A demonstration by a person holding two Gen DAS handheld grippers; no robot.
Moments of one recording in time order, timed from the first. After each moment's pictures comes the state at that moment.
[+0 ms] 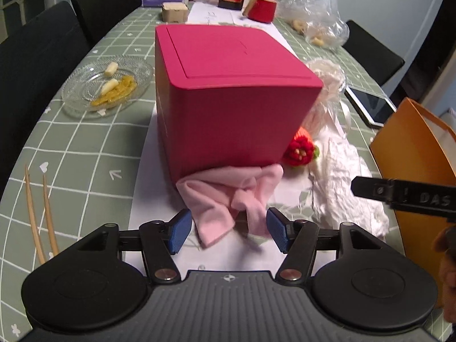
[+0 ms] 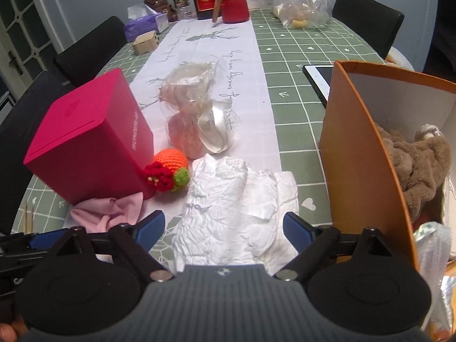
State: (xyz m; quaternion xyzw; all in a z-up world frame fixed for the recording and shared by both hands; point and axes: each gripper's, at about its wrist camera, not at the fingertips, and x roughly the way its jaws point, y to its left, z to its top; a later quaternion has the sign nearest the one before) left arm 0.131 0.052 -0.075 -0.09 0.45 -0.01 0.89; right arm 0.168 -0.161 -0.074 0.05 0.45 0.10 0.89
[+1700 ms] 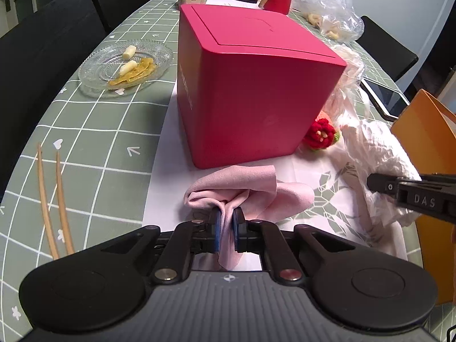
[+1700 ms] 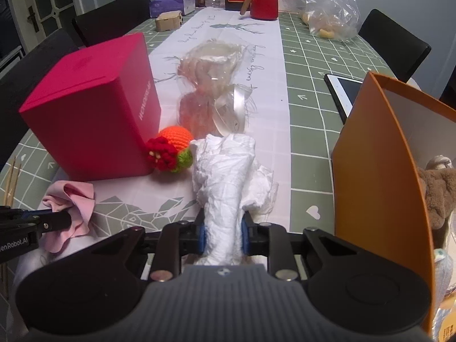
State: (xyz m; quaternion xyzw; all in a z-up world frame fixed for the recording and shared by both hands) left arm 0.116 0.060 -0.087 -0.09 0.47 0.01 0.88; right arm 0.166 -0.146 -0.085 -0.04 0.45 0.14 0.88
